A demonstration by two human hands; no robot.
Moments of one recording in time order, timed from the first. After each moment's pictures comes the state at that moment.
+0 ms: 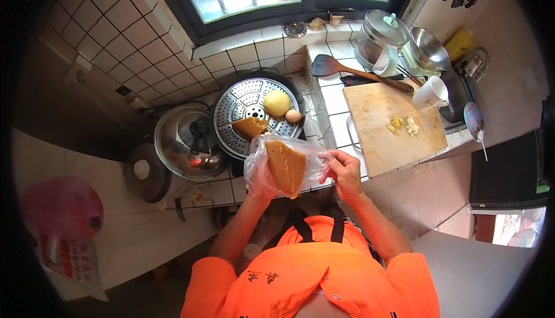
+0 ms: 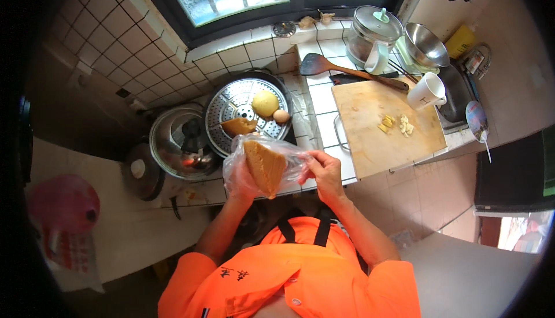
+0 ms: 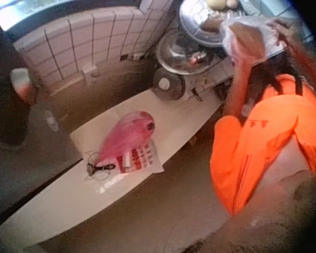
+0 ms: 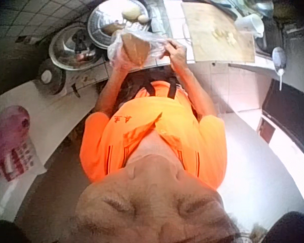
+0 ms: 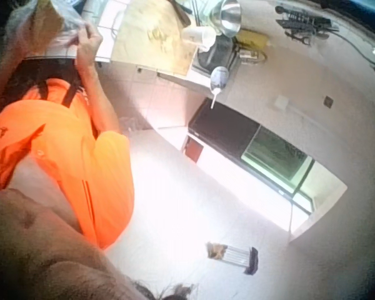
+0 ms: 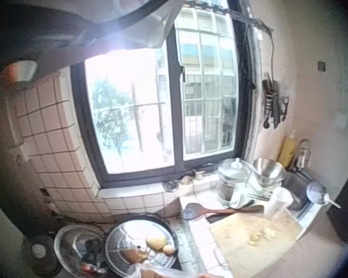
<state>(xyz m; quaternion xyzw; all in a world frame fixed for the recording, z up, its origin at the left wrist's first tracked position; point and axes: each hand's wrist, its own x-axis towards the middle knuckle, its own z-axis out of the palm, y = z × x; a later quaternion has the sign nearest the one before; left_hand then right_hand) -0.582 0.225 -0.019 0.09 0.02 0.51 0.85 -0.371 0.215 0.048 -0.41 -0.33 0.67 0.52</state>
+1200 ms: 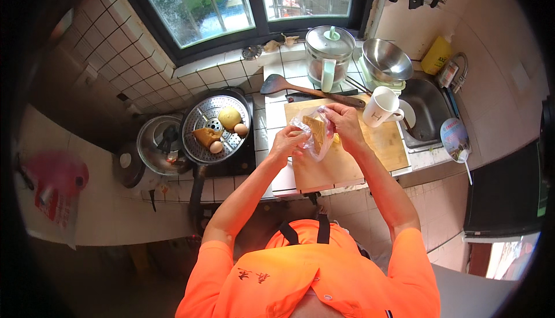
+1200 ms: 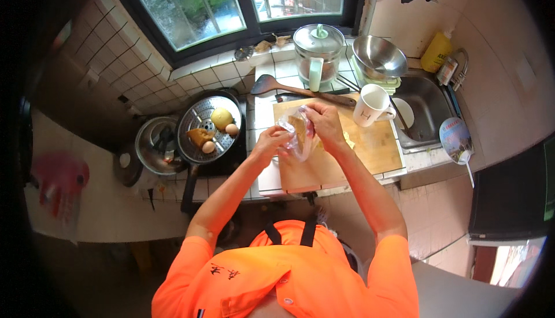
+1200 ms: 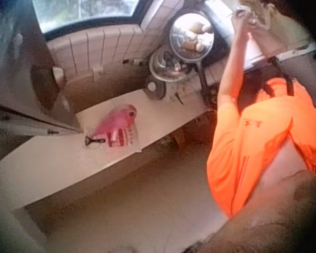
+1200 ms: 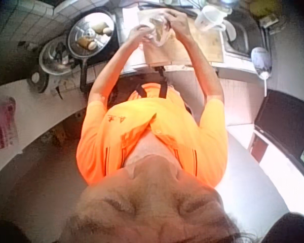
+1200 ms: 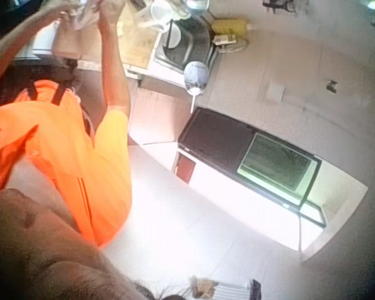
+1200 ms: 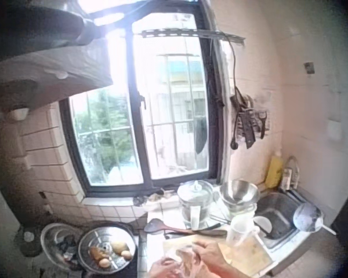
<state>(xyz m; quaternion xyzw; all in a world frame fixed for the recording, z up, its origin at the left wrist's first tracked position) -0.333 0.316 0.030 0.37 0.51 0.42 0.65 -0.154 0.340 0.094 -0.43 -0.48 0.58 0.50</state>
